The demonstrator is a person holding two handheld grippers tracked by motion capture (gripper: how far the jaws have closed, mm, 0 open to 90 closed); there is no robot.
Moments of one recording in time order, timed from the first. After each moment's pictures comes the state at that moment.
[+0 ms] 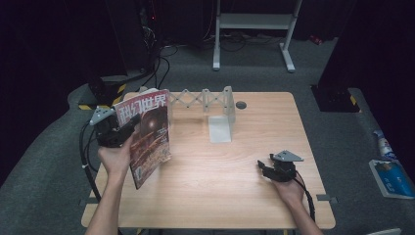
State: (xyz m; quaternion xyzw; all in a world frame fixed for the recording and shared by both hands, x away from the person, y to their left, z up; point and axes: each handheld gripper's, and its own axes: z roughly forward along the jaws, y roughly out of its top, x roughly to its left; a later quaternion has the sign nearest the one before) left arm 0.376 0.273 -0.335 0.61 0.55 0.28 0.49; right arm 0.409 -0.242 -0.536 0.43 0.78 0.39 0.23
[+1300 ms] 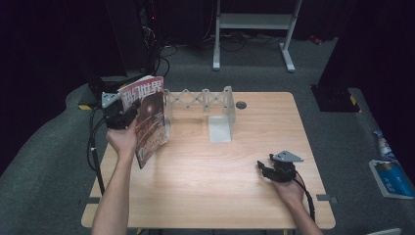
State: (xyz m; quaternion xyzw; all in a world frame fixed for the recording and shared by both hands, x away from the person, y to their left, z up) left arm 0.440 0.275 -0.349 0.58 0.57 0.33 0.48; right arm 0.408 -0.241 -0.536 0.43 0.78 0.39 0.23
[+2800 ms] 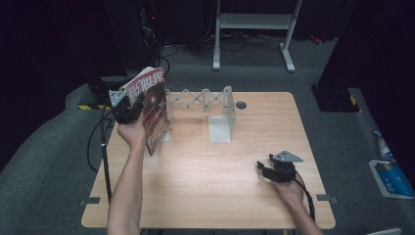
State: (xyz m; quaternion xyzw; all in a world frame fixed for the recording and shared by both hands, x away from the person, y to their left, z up) left arm 0.473 0.271 -0.377 0.54 0.56 0.37 0.51; right arm 0.408 -0.241 -0.536 0.43 0.78 0.39 0.23
